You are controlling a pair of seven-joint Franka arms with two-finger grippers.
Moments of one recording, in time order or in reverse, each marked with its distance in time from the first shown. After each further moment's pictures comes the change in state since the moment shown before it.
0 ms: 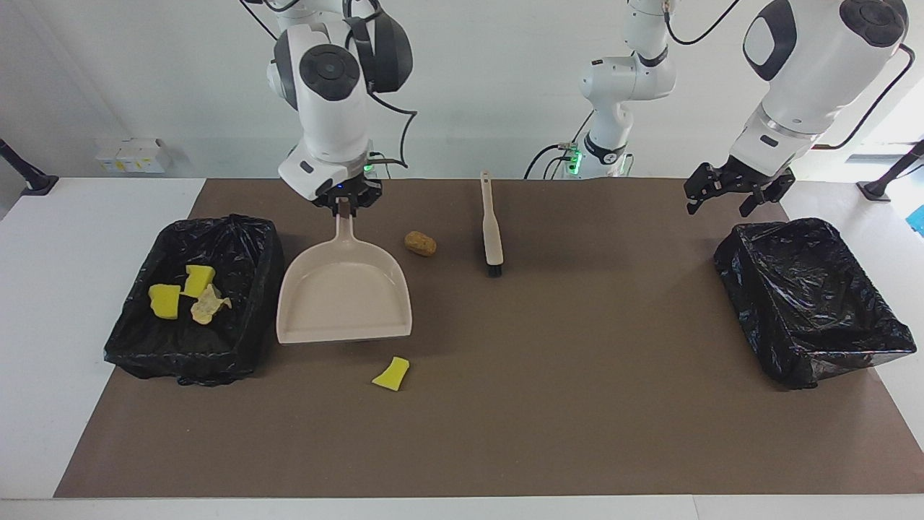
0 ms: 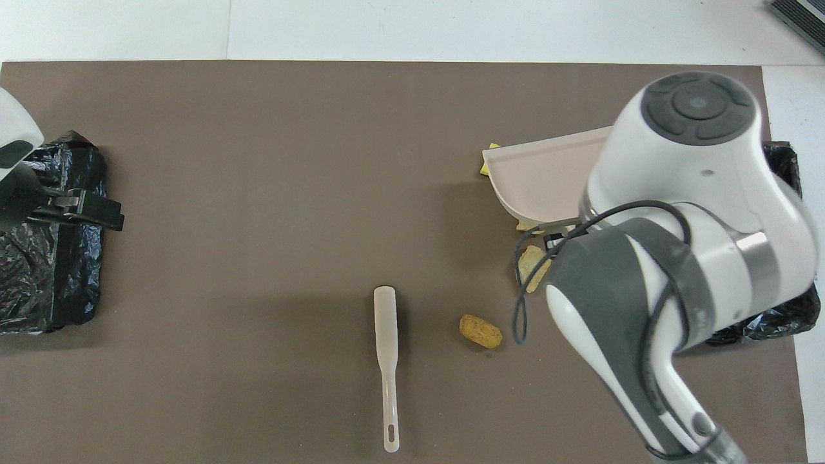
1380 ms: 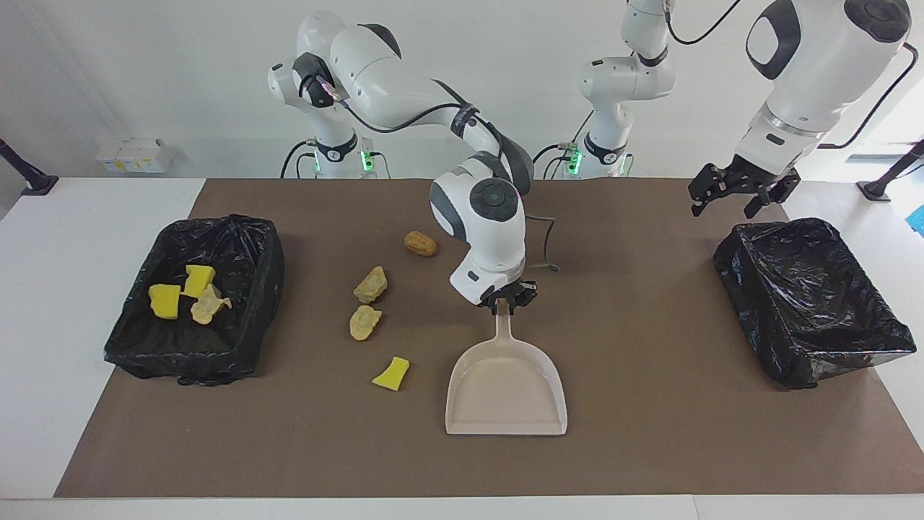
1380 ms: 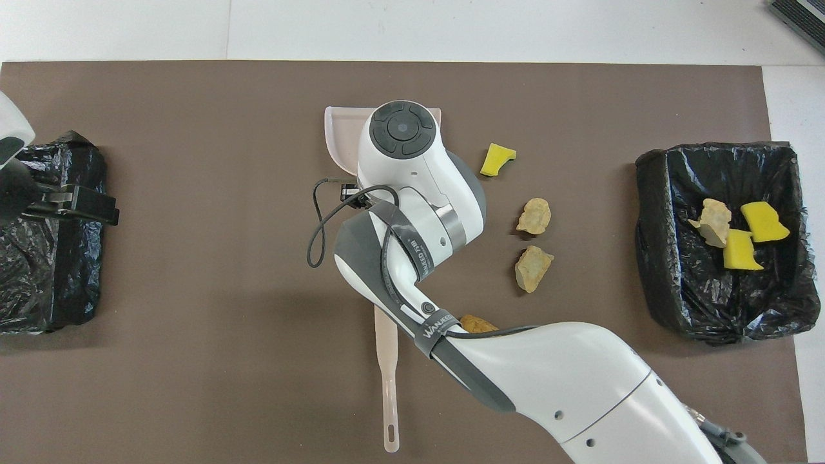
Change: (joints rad) left arm 0.023 -0.003 -0.015 -0.003 0.000 0.027 0.000; right arm 0.291 0.577 -0.029 0.444 0.106 0.430 0.317
